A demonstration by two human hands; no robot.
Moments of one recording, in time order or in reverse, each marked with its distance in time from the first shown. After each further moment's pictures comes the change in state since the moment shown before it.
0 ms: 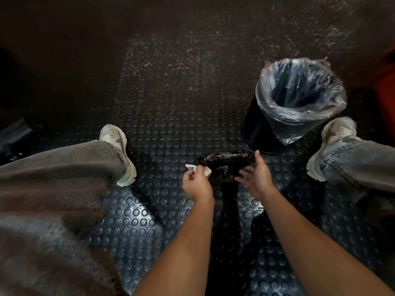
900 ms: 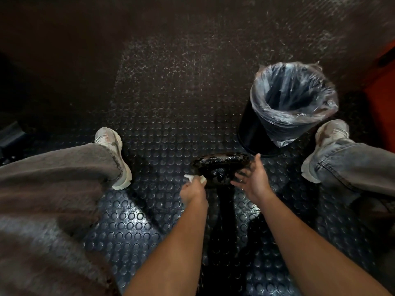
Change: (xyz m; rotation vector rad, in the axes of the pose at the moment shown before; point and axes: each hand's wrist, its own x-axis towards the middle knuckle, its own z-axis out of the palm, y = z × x) left_hand 0.011 -0.011 -0.004 0.075 0.045 -0.242; right_hand -0.008 -0.004 -0.003 0.014 -0.018 0.001
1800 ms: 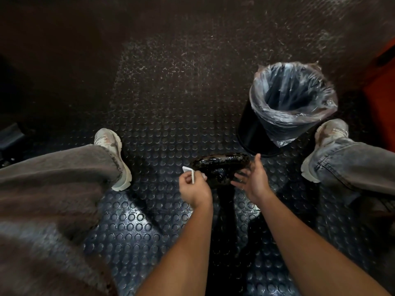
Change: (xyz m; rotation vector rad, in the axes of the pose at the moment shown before) left_hand -0.015 -0.002 0.007 0.058 0.042 0.413; right_hand 0.009 0.006 -0.003 -0.016 -0.003 0.007
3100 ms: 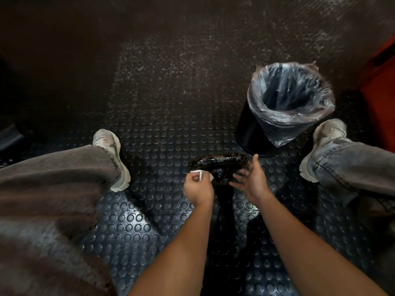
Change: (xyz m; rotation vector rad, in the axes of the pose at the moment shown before) left_hand -0.001 -0.004 0.007 0.188 -0.120 0.012; right_hand -0.011 -0.005 0.004 -0.019 -0.003 -0.006
